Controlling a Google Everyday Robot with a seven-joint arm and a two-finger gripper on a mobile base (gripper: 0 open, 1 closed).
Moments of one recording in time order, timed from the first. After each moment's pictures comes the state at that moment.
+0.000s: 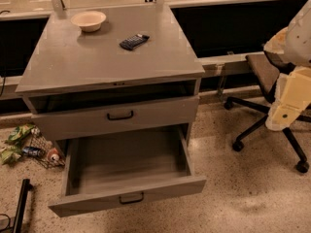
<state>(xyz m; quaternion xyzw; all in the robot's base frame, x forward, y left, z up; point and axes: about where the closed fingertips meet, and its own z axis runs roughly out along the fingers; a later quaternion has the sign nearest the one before) 0.438 -0.217 0.976 -0.60 0.78 -0.03 0.16</state>
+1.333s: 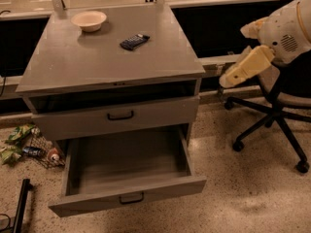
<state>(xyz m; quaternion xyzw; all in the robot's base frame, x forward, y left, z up) 0.549 -0.180 0.968 -0.51 0.77 0.11 0.37</state>
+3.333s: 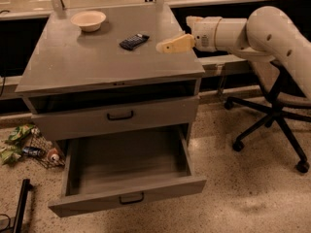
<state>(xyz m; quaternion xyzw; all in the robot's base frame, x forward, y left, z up) 0.735 -0.065 0.939 -0.39 0.67 0.27 0.57</state>
